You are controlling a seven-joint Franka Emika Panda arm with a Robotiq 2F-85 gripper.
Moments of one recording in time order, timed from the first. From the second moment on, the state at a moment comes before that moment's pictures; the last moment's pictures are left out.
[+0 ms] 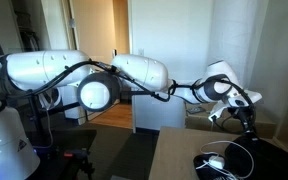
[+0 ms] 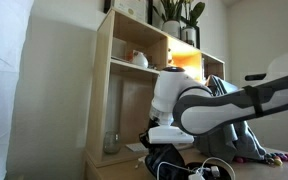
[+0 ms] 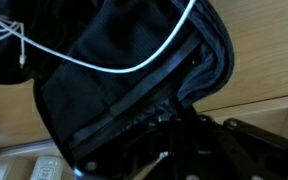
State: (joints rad) arm 0.15 1.48 -0.17 -0.37 -0.32 2.24 0.97
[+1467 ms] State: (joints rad) arm 0.15 1.48 -0.17 -0.37 -0.31 2.24 0.97
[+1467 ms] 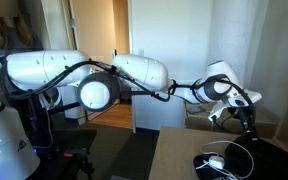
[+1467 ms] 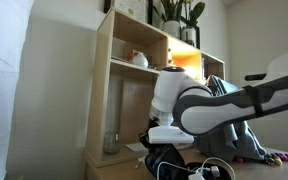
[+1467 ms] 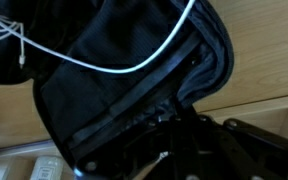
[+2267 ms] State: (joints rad) arm 0.24 1.48 -0.18 -0.37 -0.35 2.24 0.97
